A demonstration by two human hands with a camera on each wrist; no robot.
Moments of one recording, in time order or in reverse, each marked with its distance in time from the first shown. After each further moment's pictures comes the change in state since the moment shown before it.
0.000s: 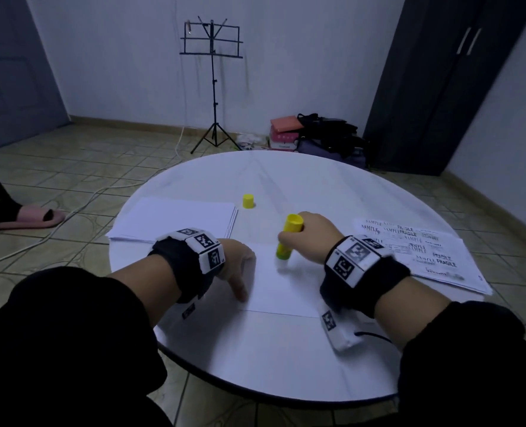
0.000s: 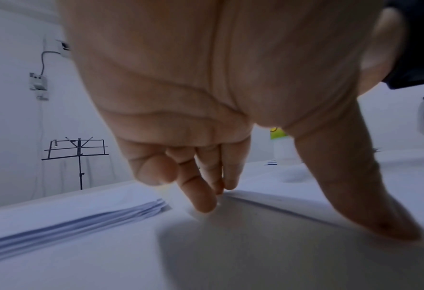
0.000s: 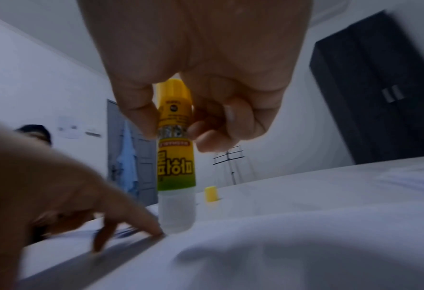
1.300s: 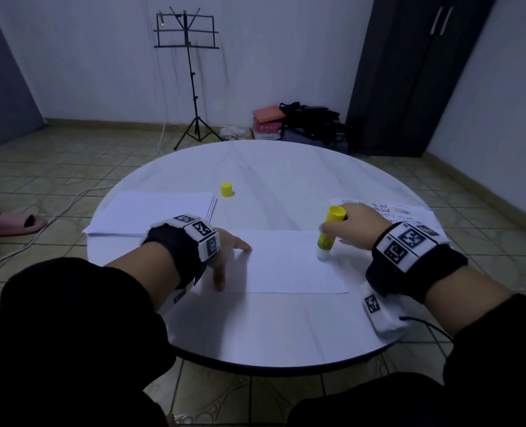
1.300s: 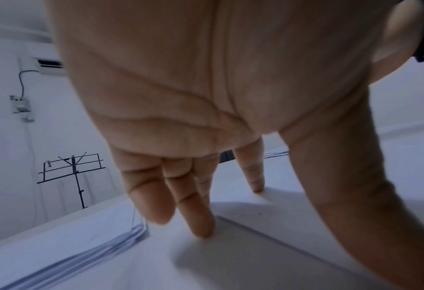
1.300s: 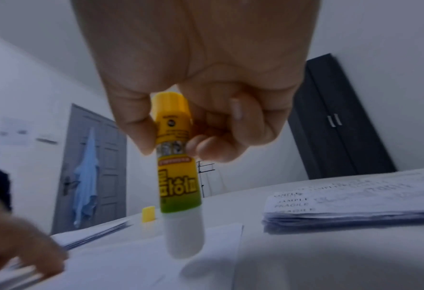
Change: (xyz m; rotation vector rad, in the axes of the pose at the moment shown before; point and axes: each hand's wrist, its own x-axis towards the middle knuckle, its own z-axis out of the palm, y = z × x) left_hand -0.002 0.028 -0.006 0.220 -0.128 -0.055; right_hand -0.034 0.085 -0.047 0.047 0.070 0.189
